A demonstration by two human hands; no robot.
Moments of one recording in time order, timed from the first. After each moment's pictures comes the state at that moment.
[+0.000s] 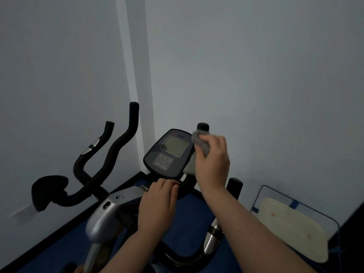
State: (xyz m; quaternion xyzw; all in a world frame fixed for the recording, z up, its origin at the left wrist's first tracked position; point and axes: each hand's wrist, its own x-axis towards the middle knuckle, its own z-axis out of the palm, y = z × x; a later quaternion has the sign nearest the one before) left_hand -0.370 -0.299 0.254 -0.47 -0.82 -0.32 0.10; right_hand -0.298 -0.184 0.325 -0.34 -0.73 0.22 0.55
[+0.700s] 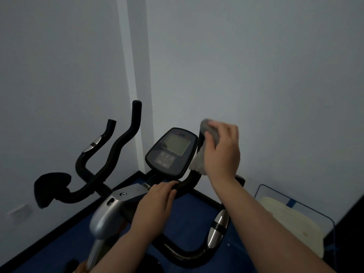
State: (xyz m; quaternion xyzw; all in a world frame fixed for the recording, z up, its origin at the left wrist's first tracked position) left_hand -0.387 -0.319 0.243 -0.52 -0.79 -0.33 0.04; right_hand -0.291 -0.184 0.349 -0.34 -0.72 0.18 0.58
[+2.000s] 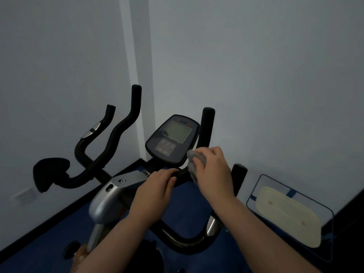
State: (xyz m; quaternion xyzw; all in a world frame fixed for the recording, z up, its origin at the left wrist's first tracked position) left_hand -0.386 -0.320 0.247 -0.52 -0.79 -0.33 0.03; right_hand -0.271 -0.211 0.295 -0.34 -0.83 0.23 0.37
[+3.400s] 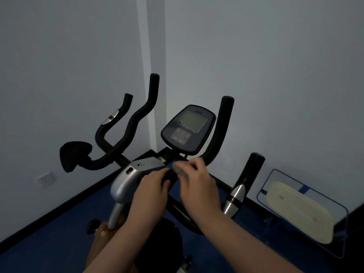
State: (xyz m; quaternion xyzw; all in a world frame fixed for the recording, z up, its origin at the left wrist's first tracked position) left_hand -0.380 -0.373 0.250 -0.40 -0.82 -0.40 -0.02; right_hand -0.284 -0.285 0.267 -0.25 -0.89 0.22 0.32
